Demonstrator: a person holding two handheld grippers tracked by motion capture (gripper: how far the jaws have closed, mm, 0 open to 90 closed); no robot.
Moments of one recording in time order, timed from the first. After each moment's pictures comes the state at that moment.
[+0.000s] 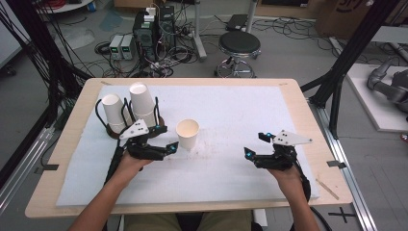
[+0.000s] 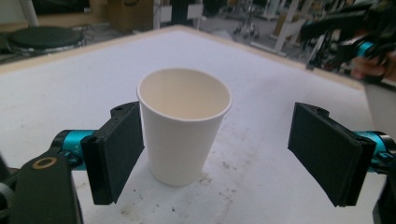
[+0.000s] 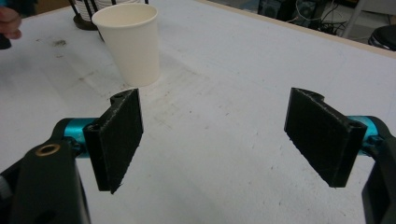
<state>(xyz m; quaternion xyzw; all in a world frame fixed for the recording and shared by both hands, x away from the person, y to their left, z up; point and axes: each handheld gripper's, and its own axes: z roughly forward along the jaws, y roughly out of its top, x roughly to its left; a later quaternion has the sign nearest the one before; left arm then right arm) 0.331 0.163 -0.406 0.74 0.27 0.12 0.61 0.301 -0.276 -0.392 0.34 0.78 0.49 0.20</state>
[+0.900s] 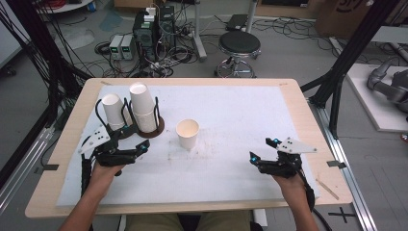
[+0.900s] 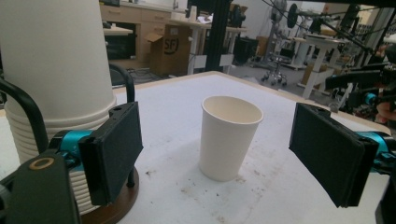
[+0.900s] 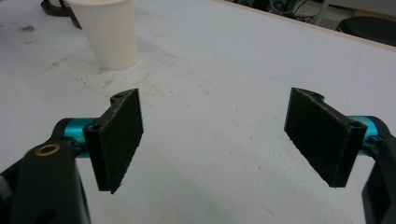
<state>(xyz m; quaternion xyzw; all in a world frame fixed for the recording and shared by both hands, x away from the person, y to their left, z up) 0.301 0.230 -0.406 0.66 0.30 0.20 0.66 0.283 -0.286 -0.402 0.37 0.77 0.46 0.23</state>
